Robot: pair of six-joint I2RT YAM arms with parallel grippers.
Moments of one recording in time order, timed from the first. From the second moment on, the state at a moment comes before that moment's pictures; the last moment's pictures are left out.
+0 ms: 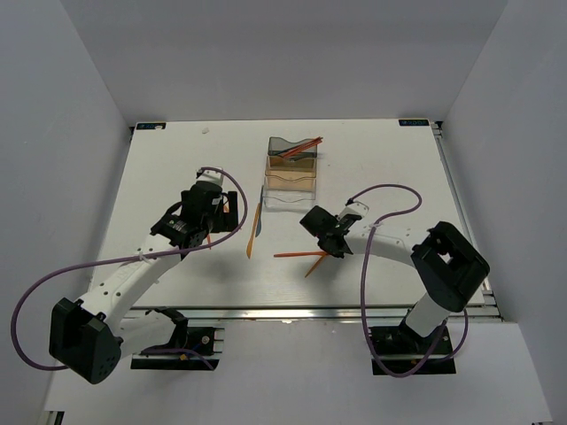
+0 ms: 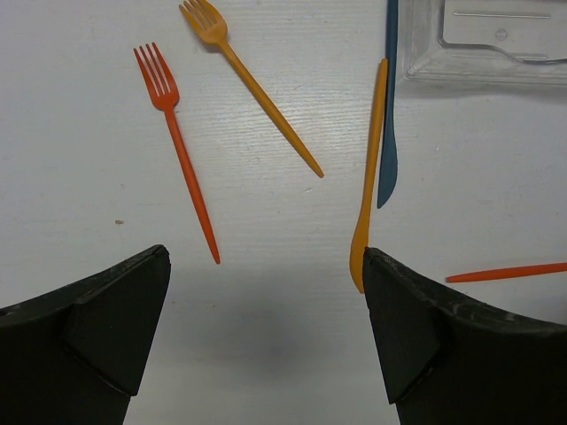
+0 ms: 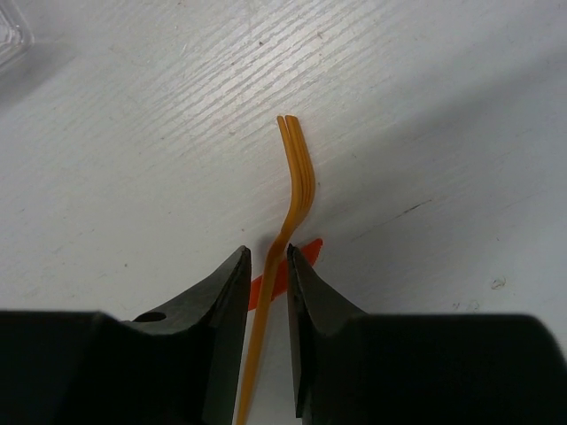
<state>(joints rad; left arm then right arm) -0.50 1.12 0.86 -0.49 -0.33 -0.30 0.86 1.62 0.92 -0.57 0.57 1.29</state>
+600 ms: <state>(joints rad) -0.50 1.12 0.86 -0.48 -0.32 -0.30 0.85 1.67 0.94 -0.57 0.58 1.31</state>
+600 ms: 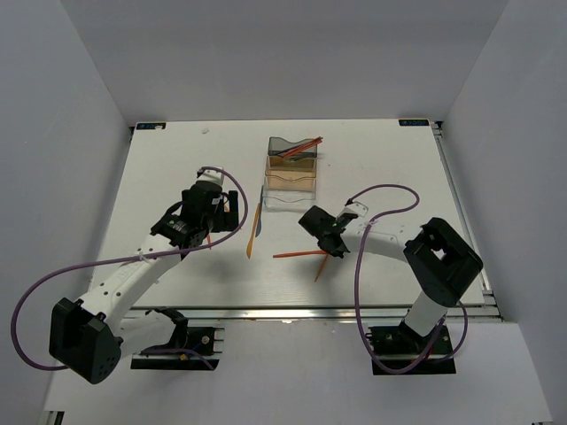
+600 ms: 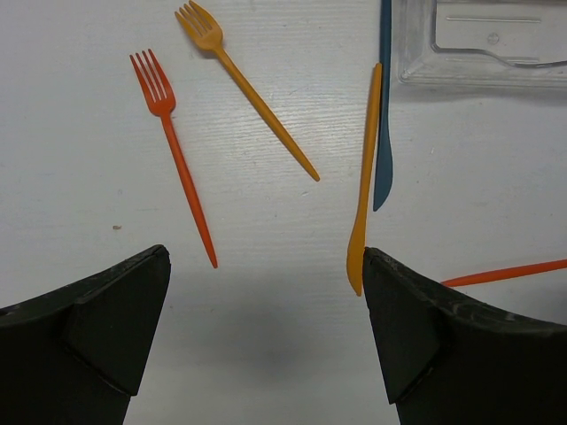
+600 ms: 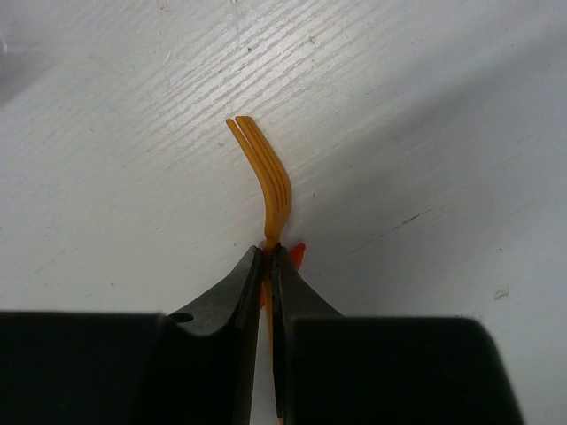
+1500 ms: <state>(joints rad) -0.50 0.95 0.84 -0.46 -0.46 -0.31 0.84 1.65 1.23 -0.09 0.43 0.27</state>
